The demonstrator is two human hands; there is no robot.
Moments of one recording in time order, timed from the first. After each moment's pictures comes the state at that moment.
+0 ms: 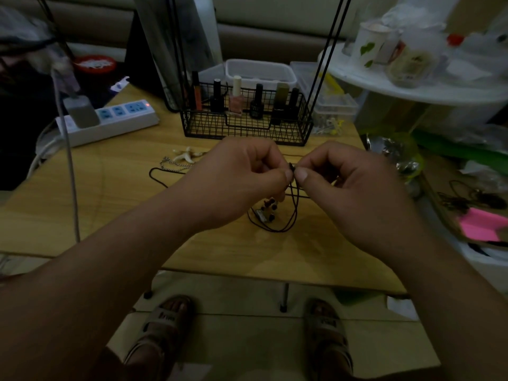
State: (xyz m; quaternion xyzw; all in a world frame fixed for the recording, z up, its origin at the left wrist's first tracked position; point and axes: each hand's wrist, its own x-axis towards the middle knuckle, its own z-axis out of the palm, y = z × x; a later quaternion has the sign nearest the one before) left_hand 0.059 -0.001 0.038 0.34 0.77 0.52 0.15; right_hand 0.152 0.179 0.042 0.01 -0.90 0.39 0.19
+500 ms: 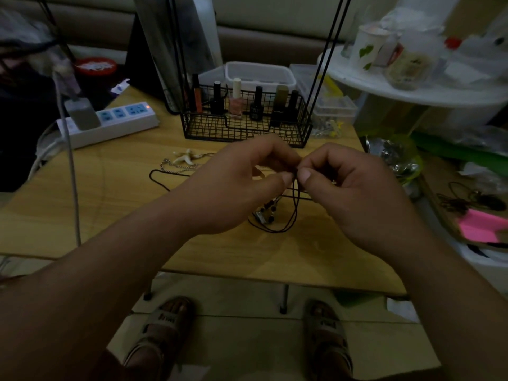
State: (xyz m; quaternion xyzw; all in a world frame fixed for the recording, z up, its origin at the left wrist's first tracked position) left_hand 0.057 -0.003 0.034 0.40 0.78 0.47 0.11; right_hand 0.150 0.182 0.043 0.01 -0.89 0.43 0.16
